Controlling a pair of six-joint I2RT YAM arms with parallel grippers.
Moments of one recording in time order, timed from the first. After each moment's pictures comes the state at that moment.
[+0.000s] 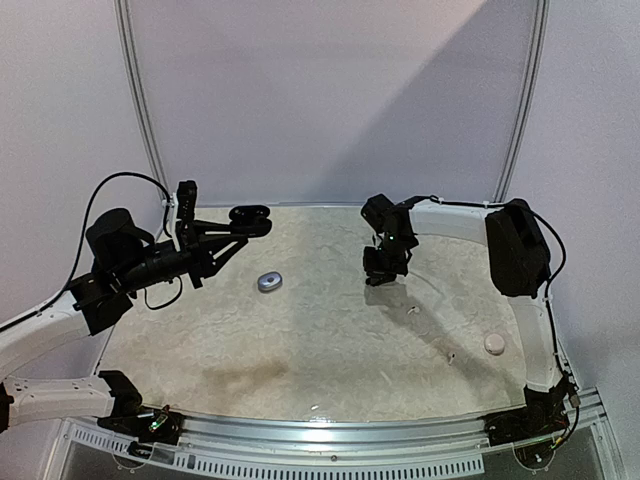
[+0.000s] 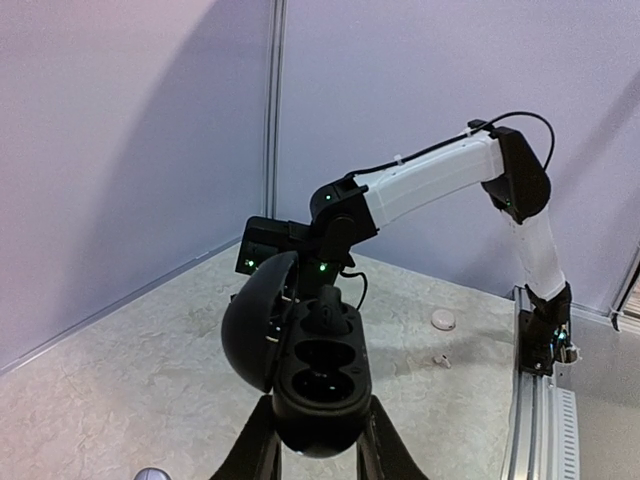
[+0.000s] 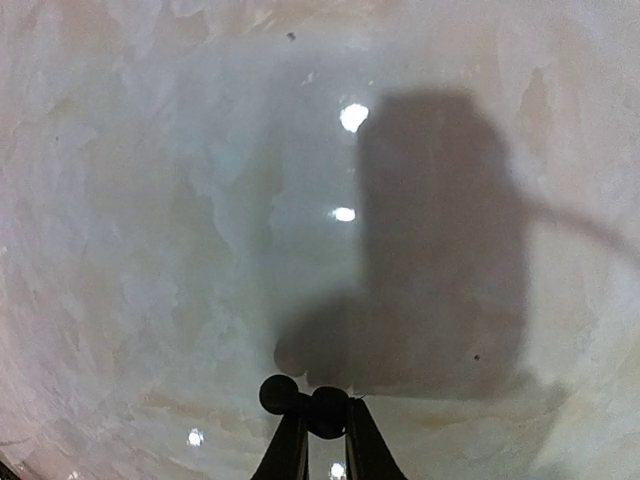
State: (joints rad) left arm -0.62 0.86 0.62 0.26 0.43 -0.09; right arm 0.63 2.28 1.83 -0.85 -0.06 0.67
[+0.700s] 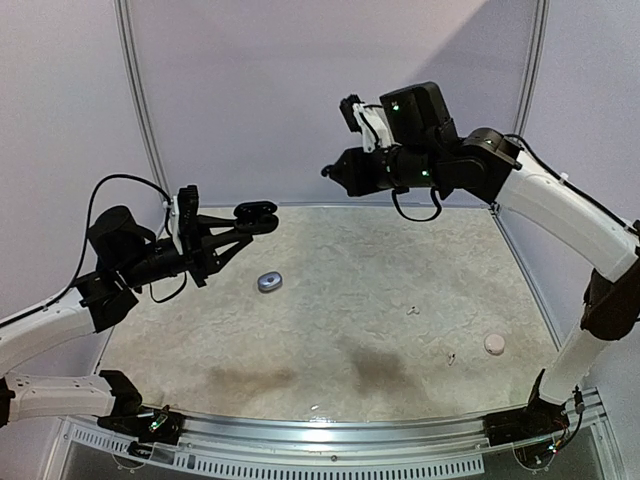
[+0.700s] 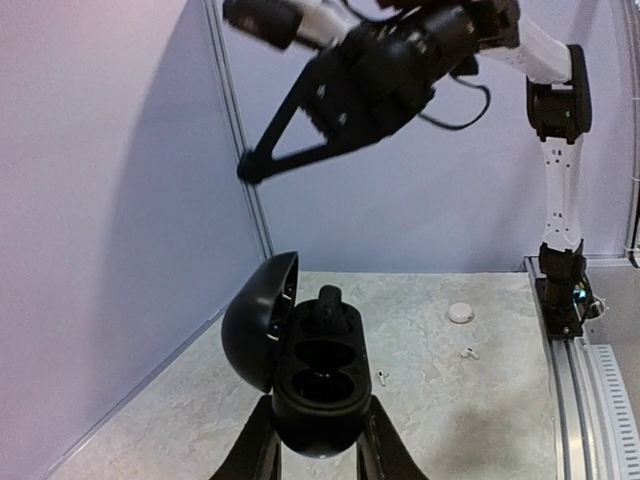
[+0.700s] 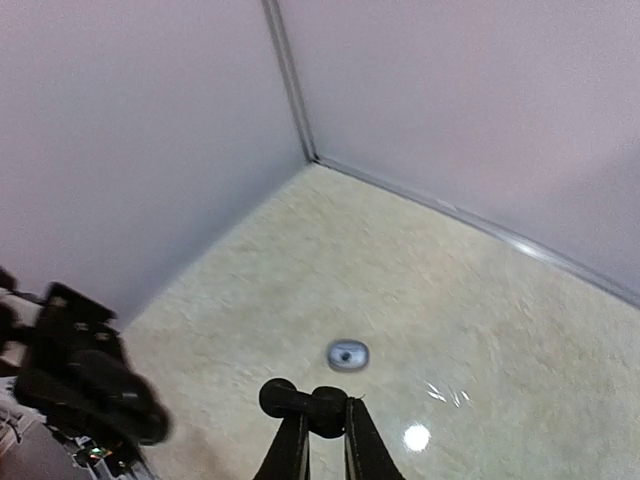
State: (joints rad) left arm -0.62 0.91 0.62 0.39 0.53 0.13; right arm 0.96 1.70 1.92 -0.65 0.16 0.33
